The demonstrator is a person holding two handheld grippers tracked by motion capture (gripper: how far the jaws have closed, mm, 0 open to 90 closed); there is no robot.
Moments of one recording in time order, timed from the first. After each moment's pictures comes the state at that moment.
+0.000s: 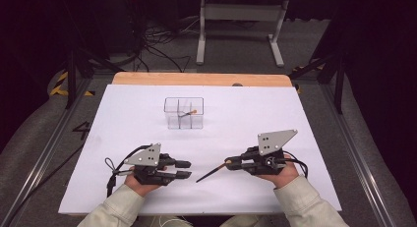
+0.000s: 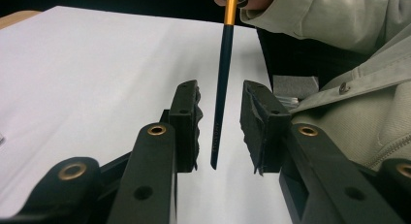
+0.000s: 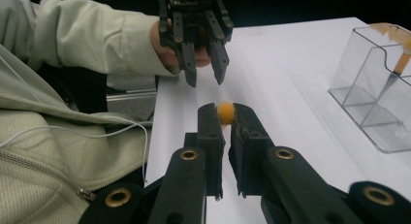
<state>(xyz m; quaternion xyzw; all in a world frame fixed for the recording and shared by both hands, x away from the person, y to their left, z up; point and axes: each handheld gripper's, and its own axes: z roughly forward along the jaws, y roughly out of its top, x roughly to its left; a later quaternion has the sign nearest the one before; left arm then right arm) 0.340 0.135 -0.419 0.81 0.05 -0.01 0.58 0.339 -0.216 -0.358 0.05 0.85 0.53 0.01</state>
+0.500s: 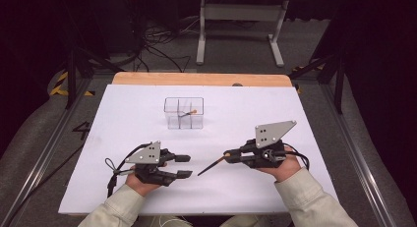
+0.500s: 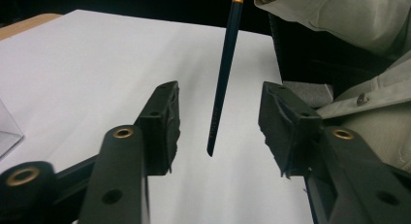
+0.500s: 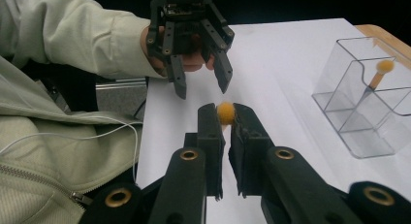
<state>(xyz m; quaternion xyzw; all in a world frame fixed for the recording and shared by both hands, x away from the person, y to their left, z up) 0.343 0.133 -0.418 0.81 0.08 0.01 0.59 0.344 -0.207 -0.328 0.05 0.87 0.50 0.04</state>
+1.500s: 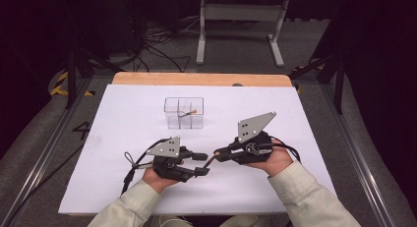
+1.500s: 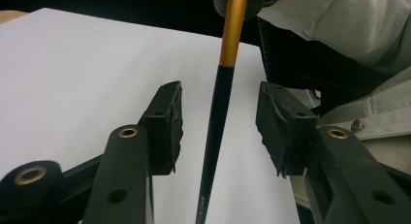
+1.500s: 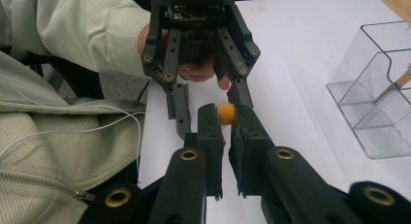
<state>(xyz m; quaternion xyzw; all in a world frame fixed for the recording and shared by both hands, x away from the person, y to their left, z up) 0.353 0.086 -0.411 0.81 0.07 -0.03 0.58 0.354 -0.175 -0.319 0.05 0.90 0.44 0.01</state>
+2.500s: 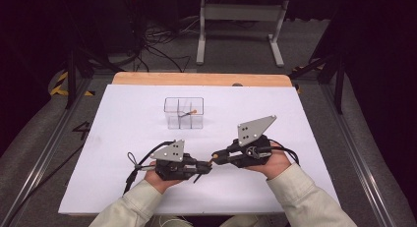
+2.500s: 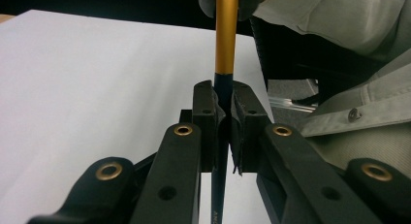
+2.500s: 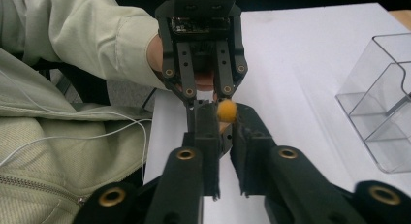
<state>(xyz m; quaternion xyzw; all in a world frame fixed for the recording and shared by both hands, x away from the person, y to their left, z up) 0.347 0.082 -0.408 0.82 0.04 -0.02 0.57 0.349 -0.175 -0.325 0.03 0.88 0.46 0.01</state>
